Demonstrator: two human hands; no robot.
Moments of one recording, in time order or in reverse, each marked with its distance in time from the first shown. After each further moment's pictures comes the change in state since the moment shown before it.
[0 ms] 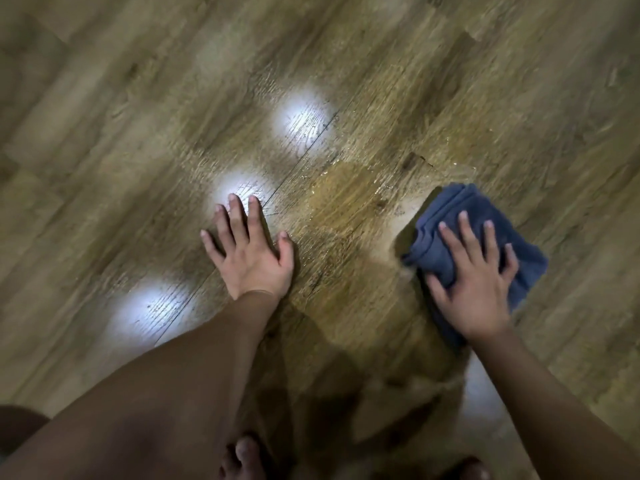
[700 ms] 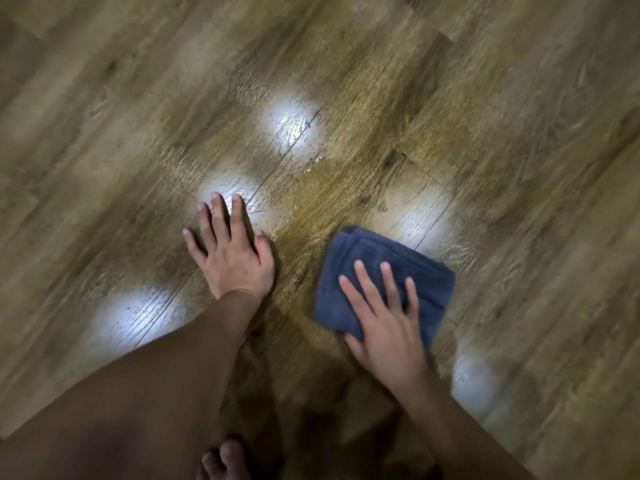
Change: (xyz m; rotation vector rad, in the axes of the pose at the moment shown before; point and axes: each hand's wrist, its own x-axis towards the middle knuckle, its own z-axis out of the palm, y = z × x) left_hand -0.002 -0.005 0.005 -0.031 0.050 0.022; right_hand -0.070 -0.080 0.033 -0.132 -0.078 -0.297
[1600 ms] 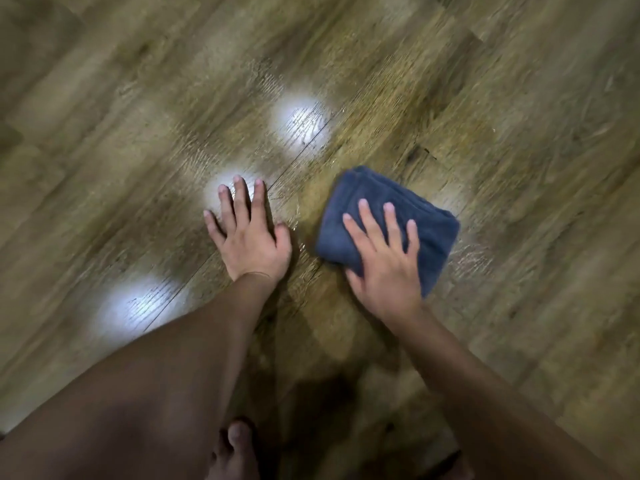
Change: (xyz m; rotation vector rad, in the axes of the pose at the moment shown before) left_hand 0.003 -0.002 -0.006 -0.026 -0.081 0.004; right_hand 0.080 -0.008 -0.024 0.084 0.059 0.031
